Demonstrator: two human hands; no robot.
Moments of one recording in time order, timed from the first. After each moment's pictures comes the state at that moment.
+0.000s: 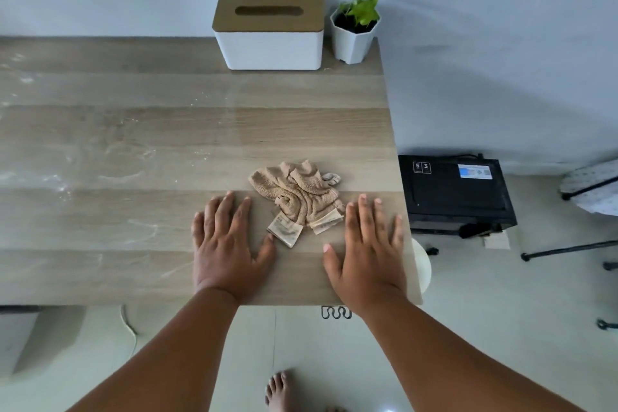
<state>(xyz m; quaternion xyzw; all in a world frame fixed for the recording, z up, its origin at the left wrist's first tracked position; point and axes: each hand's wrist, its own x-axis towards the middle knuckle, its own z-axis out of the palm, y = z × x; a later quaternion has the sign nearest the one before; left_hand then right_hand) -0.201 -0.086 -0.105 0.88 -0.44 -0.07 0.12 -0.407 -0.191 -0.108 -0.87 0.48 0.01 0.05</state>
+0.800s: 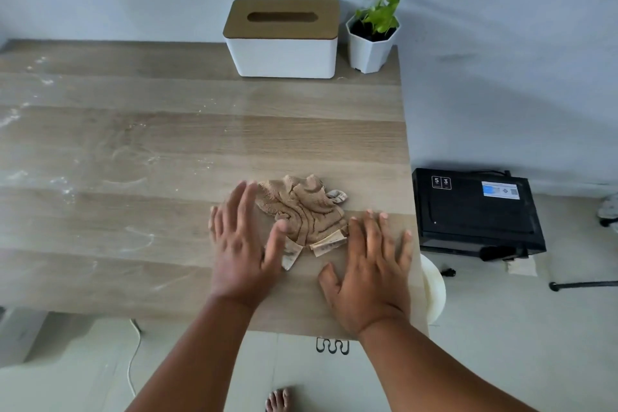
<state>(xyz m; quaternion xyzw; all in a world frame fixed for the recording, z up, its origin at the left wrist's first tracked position) -0.220 -0.125 -0.094 0.84 -0.43 -0.03 0.31 -0.400 -0.207 -0.116 -0.88 0.47 -0.06 0.07</state>
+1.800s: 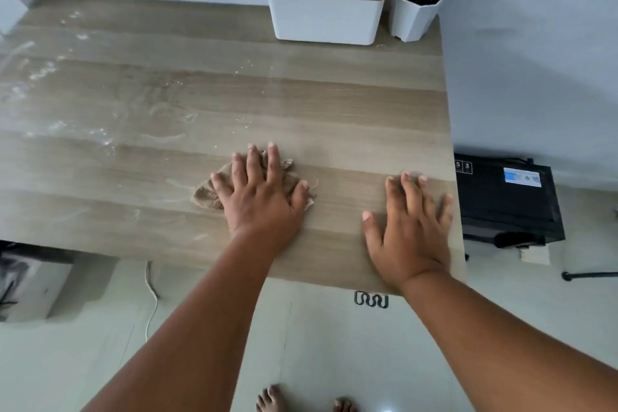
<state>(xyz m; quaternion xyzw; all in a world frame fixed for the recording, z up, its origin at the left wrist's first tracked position) -0.181 -0.117 -0.114 0.92 -0.38 -0.06 0.04 -0.393 -0.212 -0.119 -0.87 0.49 -0.01 0.05</state>
